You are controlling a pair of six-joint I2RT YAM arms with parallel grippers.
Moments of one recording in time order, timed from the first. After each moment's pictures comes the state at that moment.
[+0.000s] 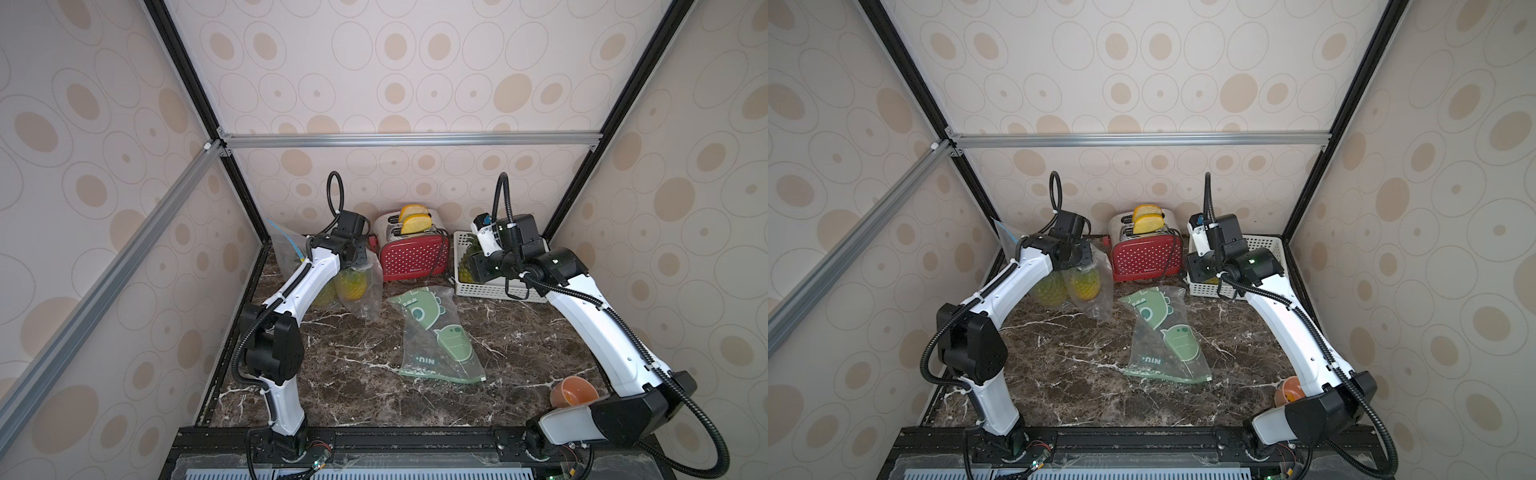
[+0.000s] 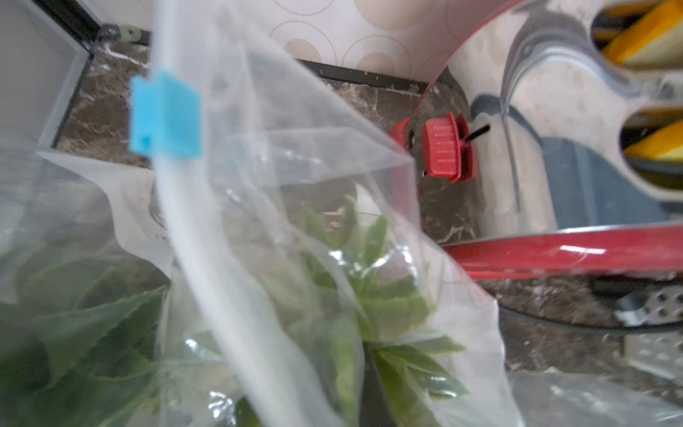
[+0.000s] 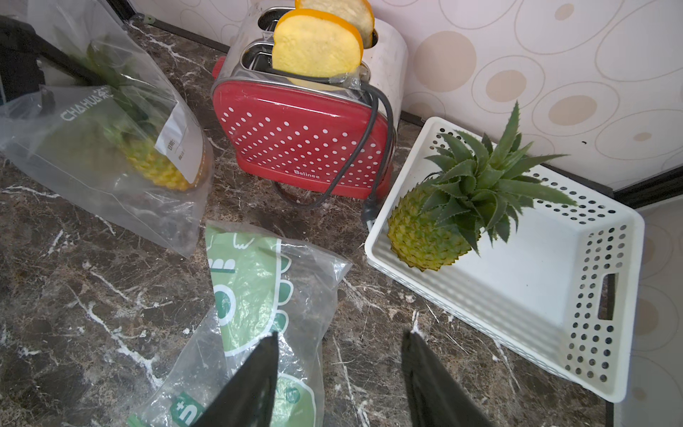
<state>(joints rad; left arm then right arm) -0.33 1.84 1.71 -0.77 -0.24 -0.45 0.51 1.42 1.61 -0.92 0.04 -0.02</state>
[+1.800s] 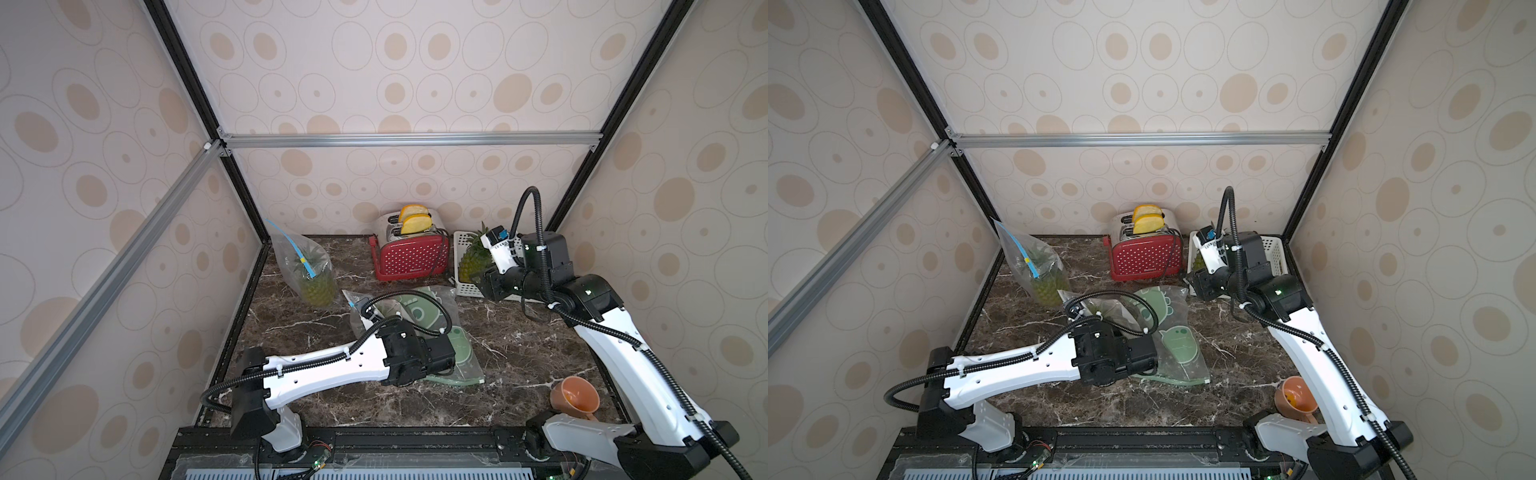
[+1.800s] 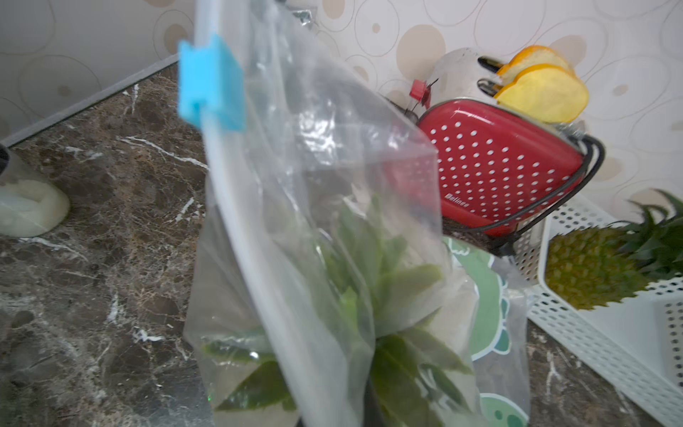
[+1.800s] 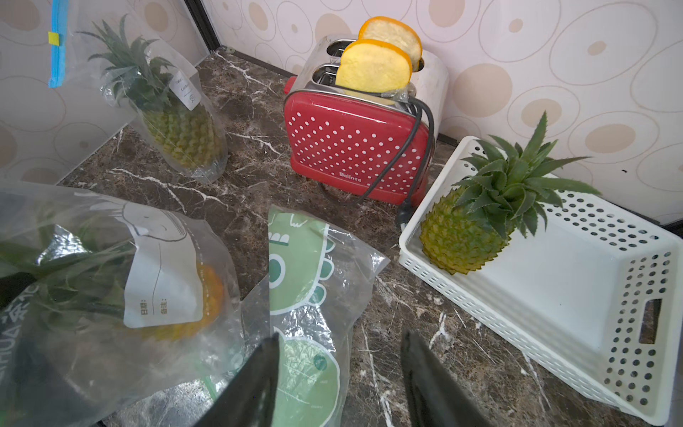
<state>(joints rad) -1.29 1.58 1.46 -1.53 -0.99 -1.97 0.51 1.19 1.44 -0.89 -0.11 -0.06</state>
